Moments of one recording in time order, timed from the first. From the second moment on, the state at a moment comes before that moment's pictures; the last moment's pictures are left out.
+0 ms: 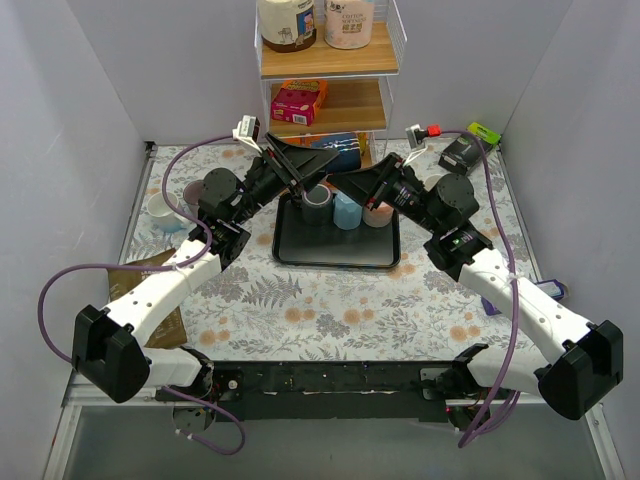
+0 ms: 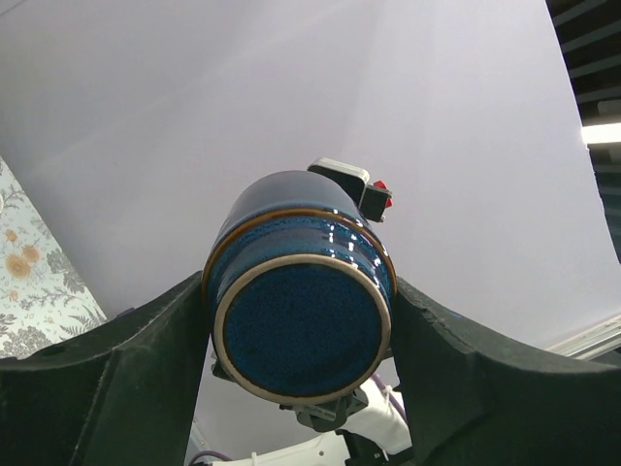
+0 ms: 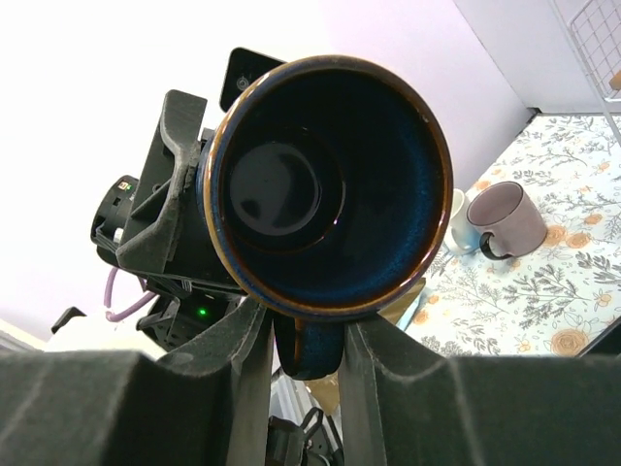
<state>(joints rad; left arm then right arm) -0.58 1.28 1.07 0.59 0.37 -1.34 0.62 1.17 1.02 0.44 -0.39 0.91</state>
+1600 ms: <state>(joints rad) -0.57 1.32 1.25 -0.27 0.10 -0.95 -0.02 1.16 0.87 -0.36 0.42 0.52</state>
